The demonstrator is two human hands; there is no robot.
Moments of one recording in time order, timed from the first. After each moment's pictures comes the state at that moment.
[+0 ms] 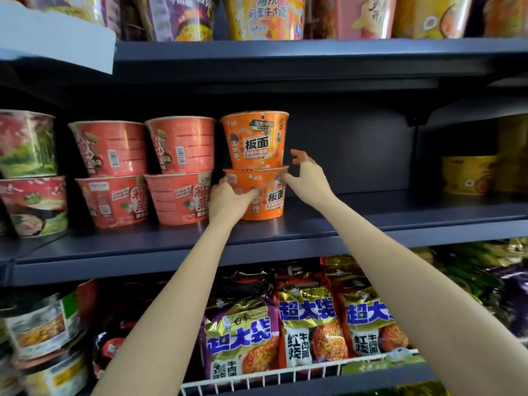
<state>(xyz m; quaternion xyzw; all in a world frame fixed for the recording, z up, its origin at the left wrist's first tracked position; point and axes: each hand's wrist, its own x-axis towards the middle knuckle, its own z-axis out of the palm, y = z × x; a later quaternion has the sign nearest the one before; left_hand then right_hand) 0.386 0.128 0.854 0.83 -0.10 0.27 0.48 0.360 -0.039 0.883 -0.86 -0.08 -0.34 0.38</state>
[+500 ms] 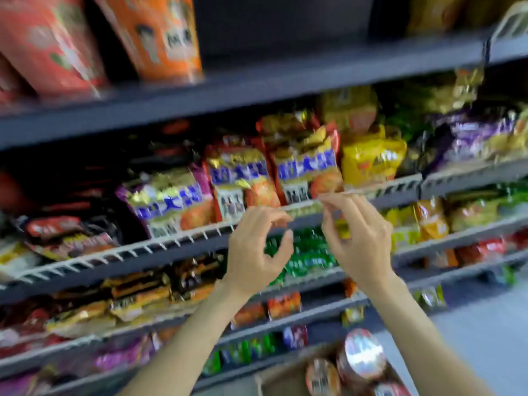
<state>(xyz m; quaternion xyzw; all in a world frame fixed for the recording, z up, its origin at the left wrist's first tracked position) 0.192 0.026 0.622 0.74 -0.43 0.32 0.41 0.139 -0.140 0.628 -0.82 -0.10 -0.53 0.21</state>
